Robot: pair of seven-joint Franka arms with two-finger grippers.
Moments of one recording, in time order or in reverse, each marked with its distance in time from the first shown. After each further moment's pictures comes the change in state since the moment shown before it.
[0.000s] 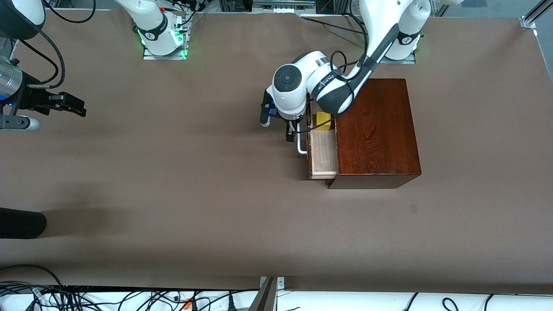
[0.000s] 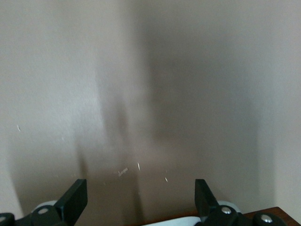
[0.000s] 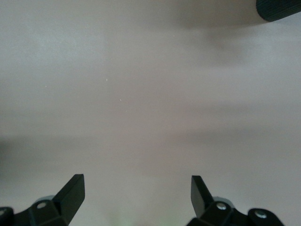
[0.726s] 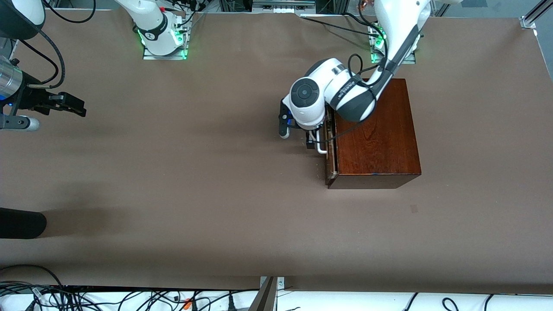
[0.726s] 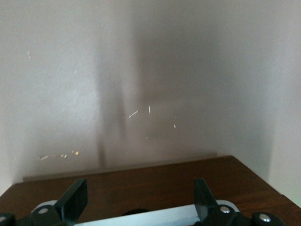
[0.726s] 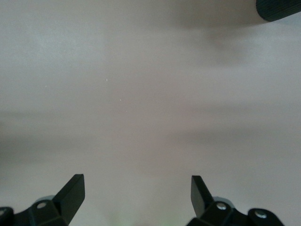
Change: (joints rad) left arm 0.088 -0.033 0.011 0.006 0.012 -0.110 0.016; right arm 0.000 0.000 0.000 0.000 0.000 0.000 0.000
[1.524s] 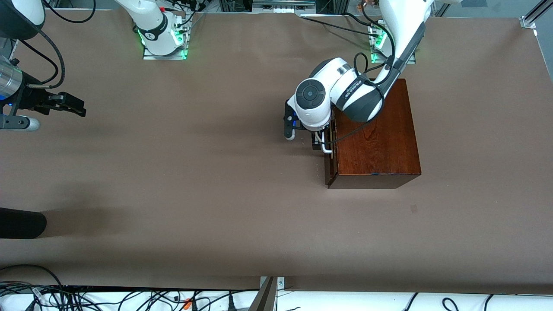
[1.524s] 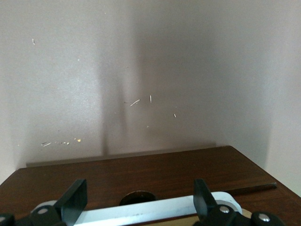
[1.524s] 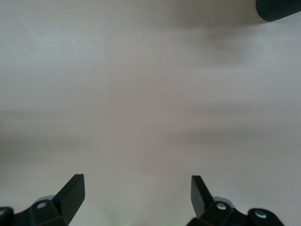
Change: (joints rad) left arm 0.009 -0.020 0.001 0.003 0.002 -0.033 0.003; right arm 0.000 0.000 0.000 0.000 -0.001 0.000 0.000
